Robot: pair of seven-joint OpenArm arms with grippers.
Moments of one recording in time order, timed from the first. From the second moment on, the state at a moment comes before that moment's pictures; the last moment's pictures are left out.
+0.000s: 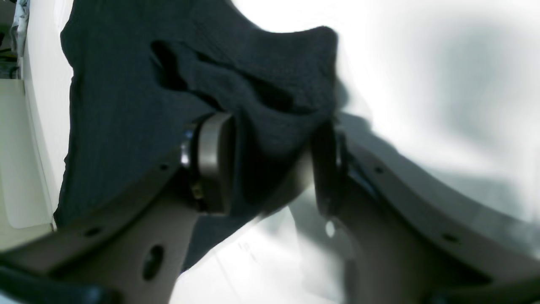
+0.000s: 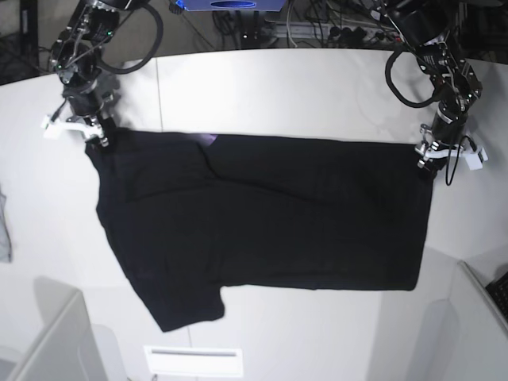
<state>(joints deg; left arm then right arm) 5.1 -9.2 -40.5 72.3 -39.7 -16.2 35.6 -14.9 -2.6 34.6 87.2 45.2 2.5 -36.9</state>
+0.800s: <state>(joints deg) 13.1 -9.4 -40.4 83.8 -37.9 -15.3 45.1 -19.0 -3.0 36.3 91.9 43.8 0.8 -40.6</state>
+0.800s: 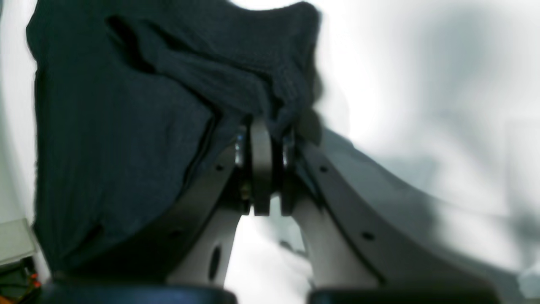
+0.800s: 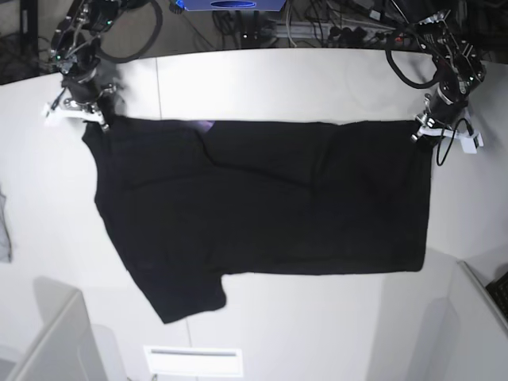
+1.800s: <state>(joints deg) 31.9 -9.7 -40.1 98.8 -38.4 -15.6 45.7 -24.6 -5.3 49.2 103.0 43.9 0.9 -57.8</state>
